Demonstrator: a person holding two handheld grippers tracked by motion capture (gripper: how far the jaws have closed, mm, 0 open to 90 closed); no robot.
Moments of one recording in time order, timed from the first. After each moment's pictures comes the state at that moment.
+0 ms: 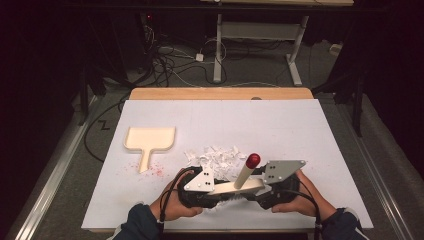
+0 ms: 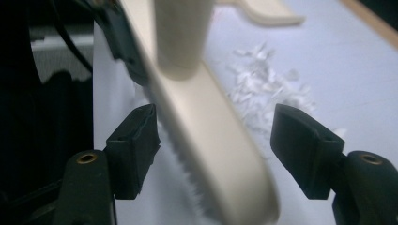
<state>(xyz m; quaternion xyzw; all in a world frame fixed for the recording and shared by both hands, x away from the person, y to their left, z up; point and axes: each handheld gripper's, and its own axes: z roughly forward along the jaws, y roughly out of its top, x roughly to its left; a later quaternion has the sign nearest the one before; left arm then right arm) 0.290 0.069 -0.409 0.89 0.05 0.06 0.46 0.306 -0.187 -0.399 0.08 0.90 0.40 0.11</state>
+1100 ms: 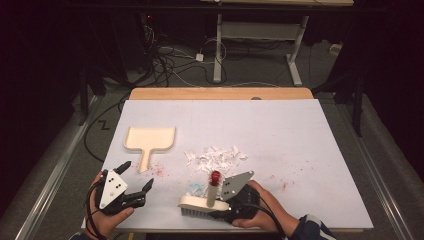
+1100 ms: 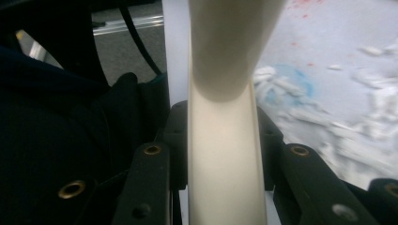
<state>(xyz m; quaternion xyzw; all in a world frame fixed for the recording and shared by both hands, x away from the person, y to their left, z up) 0.253 0.242 -0.439 0.76 0.35 0.33 0.43 0.285 -0.100 -0.424 0.07 0.93 0.36 -0.01</state>
